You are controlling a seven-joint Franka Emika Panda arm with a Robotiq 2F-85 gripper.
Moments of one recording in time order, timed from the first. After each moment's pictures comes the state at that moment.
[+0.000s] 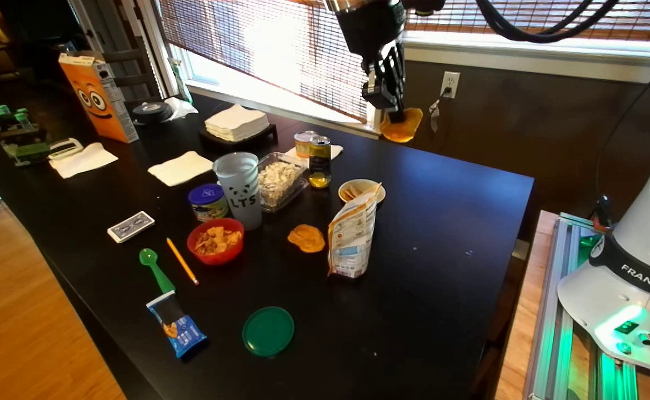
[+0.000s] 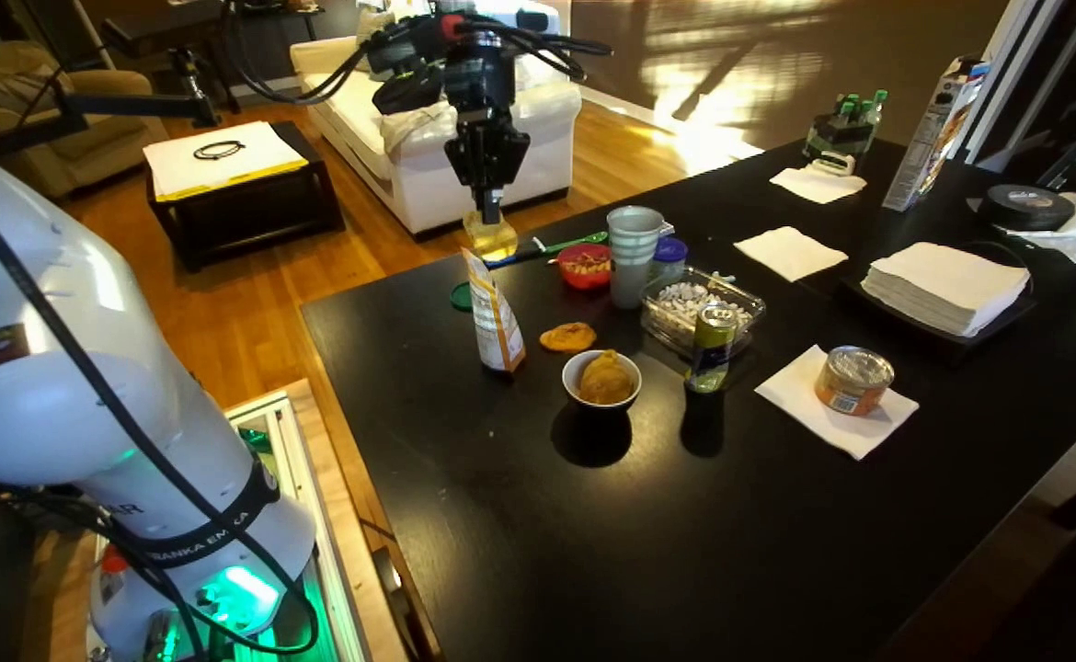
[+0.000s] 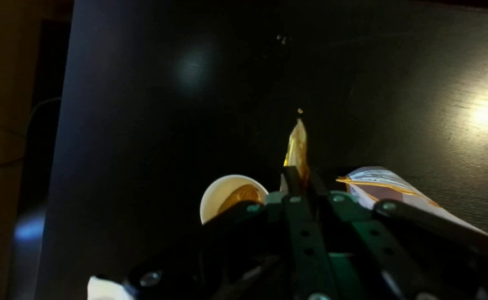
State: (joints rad) arm 0.16 -0.26 0.19 -2.29 -0.24 1.72 0.22
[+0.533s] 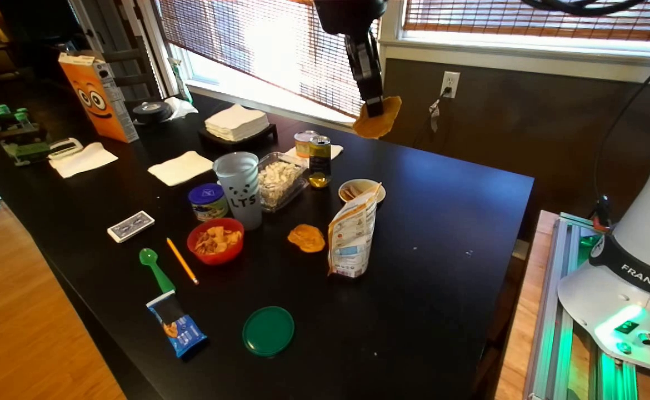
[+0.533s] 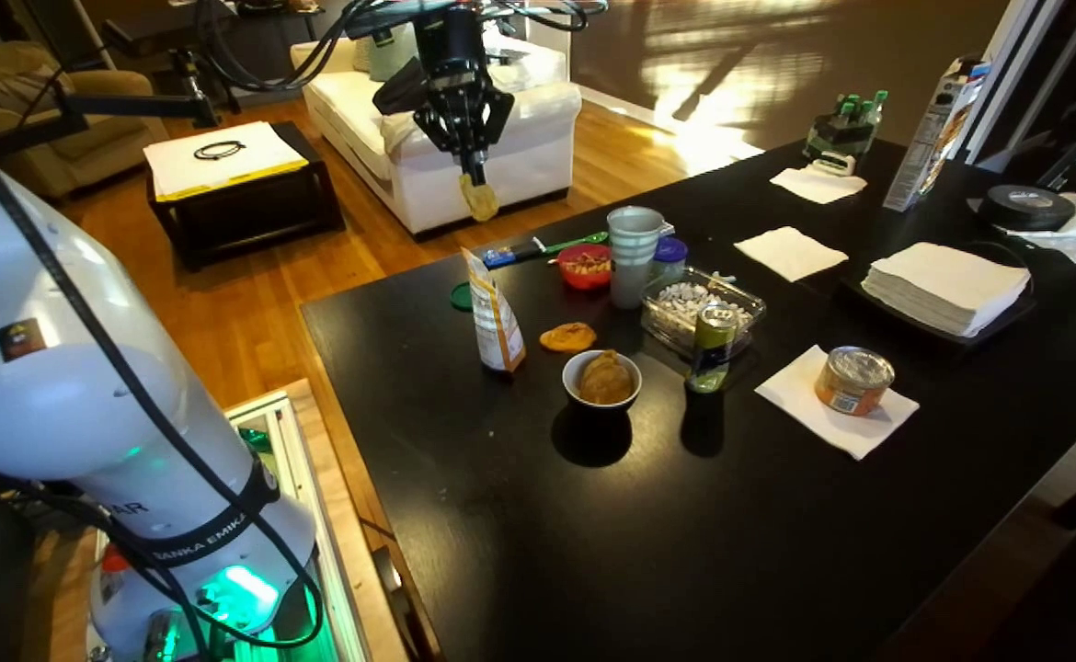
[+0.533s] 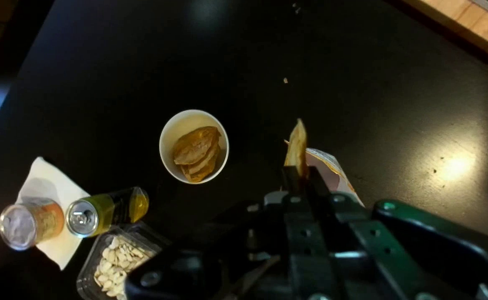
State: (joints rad) arm 0.23 -0.26 0.25 -2.23 -0.25 1.73 -0.07
